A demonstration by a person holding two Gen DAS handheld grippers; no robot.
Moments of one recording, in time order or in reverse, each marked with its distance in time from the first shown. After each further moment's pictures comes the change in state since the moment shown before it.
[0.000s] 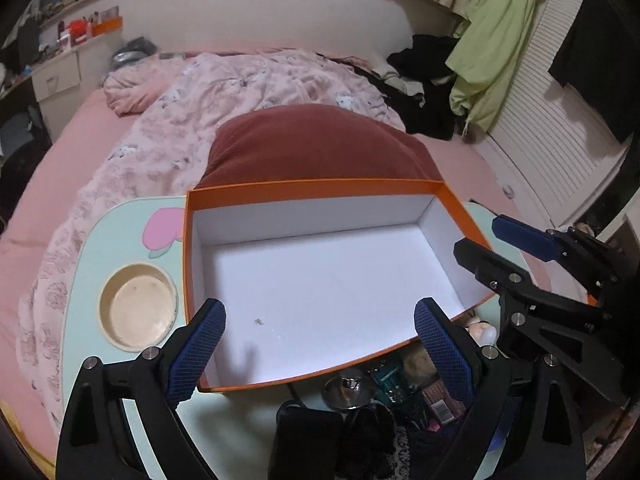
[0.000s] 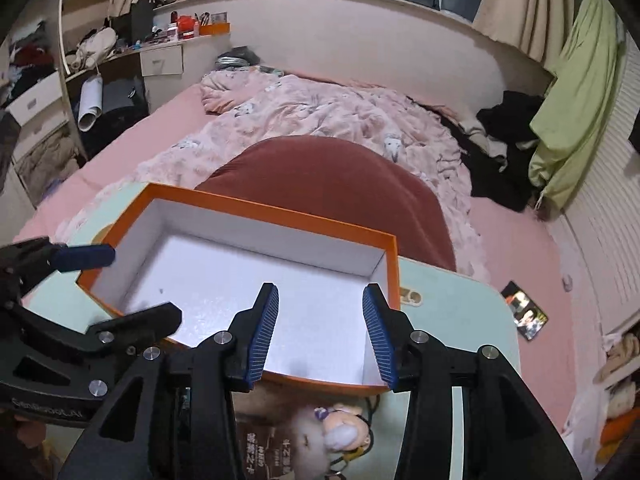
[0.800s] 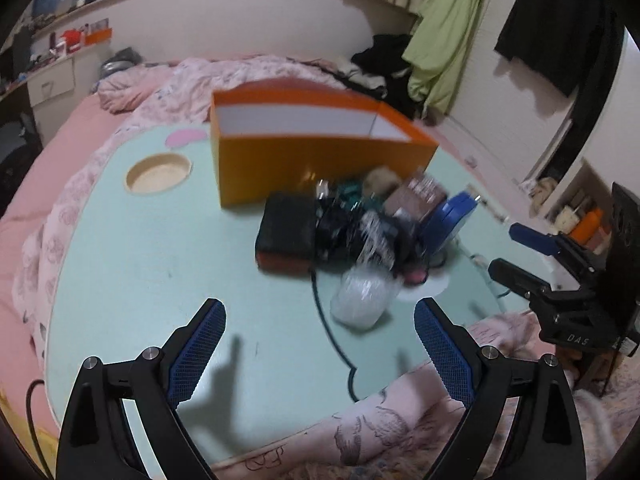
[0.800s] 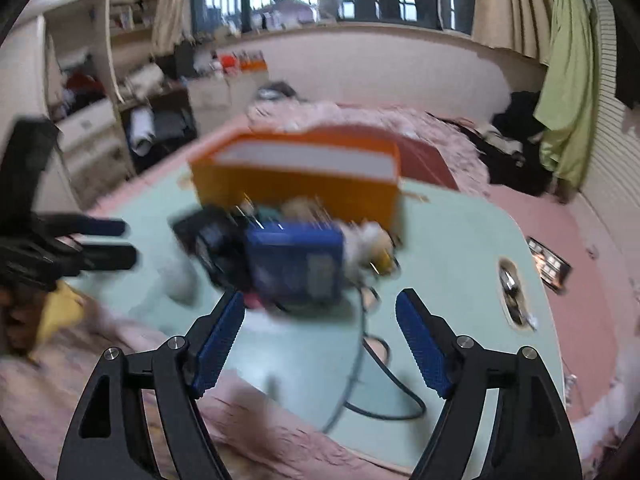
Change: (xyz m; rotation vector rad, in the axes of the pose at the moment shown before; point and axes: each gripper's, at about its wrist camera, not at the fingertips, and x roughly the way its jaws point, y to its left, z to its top) left arm -0.063 -0.001 -0.154 0.094 -0.038 -0.029; right arm -0.075 -0.010 -0.165 0.062 -0.135 0.132
